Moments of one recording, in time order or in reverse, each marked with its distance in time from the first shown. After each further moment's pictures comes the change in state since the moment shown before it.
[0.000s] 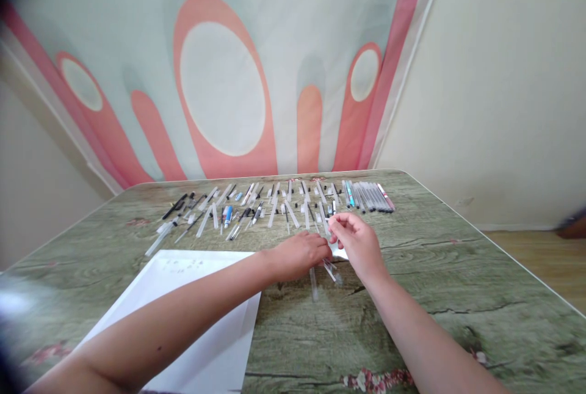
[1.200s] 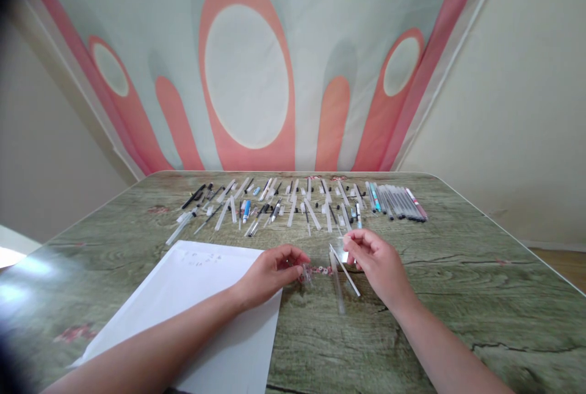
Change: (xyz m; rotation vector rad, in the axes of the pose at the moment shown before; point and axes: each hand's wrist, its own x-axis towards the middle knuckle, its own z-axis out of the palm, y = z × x) left_hand -0.099 0.010 -0.003 -1.018 0.373 -0.730; right_hand -0.015 0.008 0.014 -0.165 -0.187 0.099
